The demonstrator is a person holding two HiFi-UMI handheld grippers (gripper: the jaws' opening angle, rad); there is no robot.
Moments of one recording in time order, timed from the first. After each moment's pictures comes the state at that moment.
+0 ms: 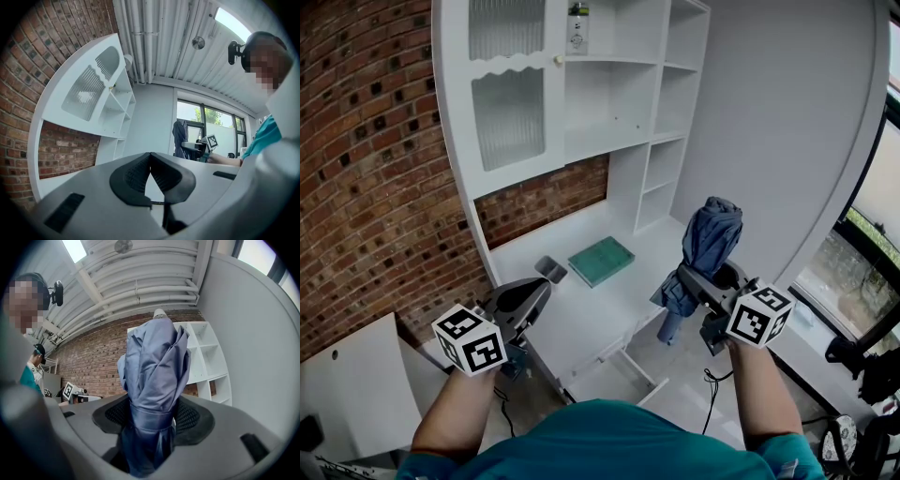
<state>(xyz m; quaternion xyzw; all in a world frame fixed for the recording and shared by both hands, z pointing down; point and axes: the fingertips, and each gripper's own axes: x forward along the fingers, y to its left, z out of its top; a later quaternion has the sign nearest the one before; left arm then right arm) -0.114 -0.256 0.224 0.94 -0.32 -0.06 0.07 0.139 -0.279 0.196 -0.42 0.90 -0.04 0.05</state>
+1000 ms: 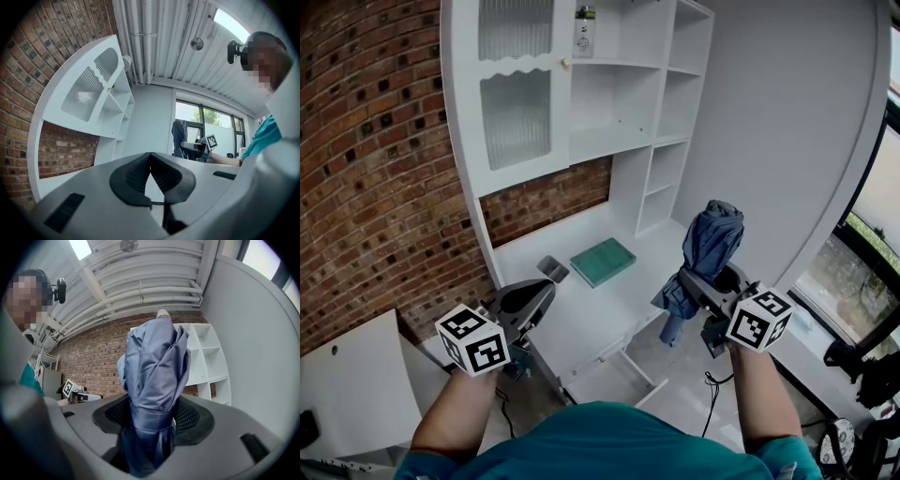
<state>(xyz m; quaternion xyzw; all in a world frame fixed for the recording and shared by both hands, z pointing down) -0.113 -0.246 0.220 0.94 -0.32 -0.06 0.07 0.134 -0.269 0.190 -0.42 0.90 -0.03 0.04</state>
